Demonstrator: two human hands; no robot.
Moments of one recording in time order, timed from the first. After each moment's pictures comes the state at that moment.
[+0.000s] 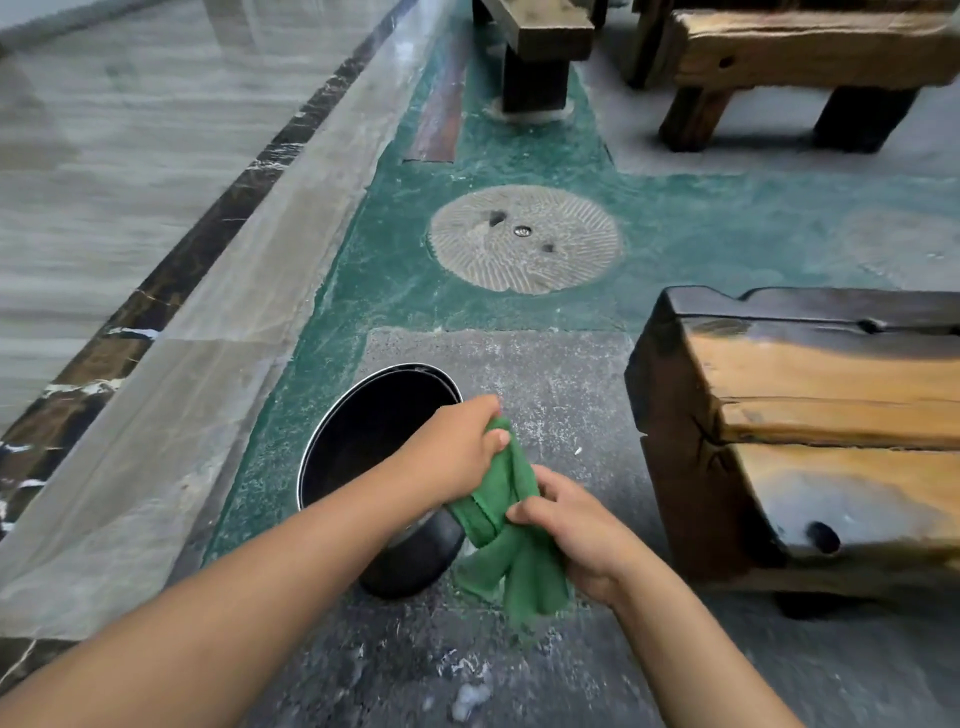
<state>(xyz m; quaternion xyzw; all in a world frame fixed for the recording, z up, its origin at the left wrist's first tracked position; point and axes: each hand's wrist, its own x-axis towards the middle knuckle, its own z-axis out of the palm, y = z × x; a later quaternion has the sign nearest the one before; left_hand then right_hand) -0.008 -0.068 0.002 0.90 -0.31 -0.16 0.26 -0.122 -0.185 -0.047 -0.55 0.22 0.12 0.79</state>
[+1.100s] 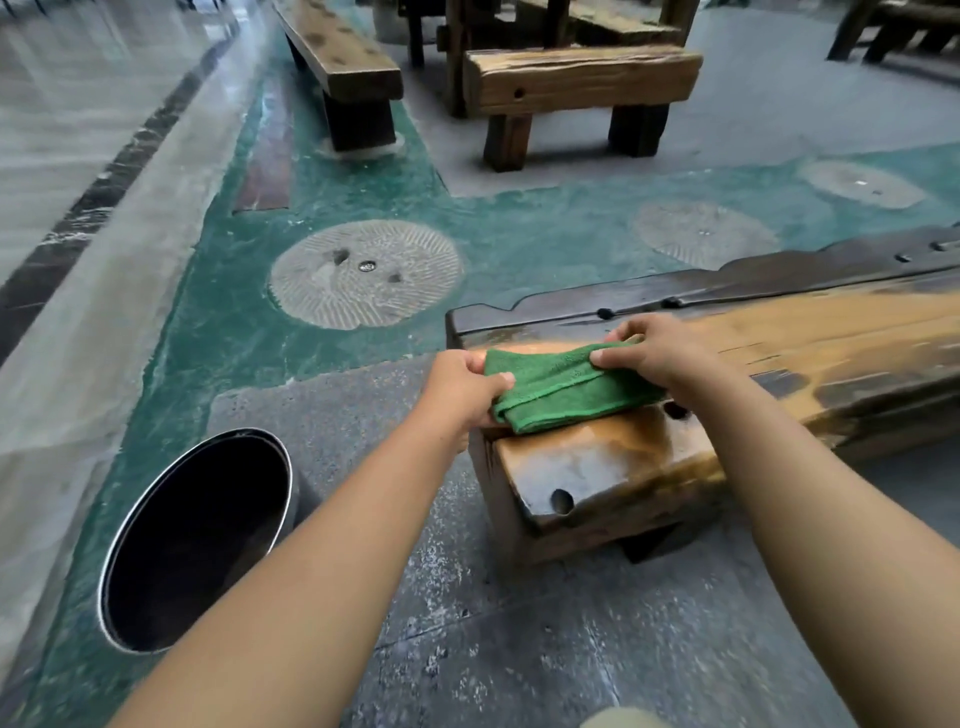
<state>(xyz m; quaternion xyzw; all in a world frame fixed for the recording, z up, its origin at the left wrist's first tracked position) -0.075 -0.279 0.050 0.72 -0.11 -0.35 0.60 -0.197 -0.468 0.064 -0.79 0.41 -0.10 0.44</state>
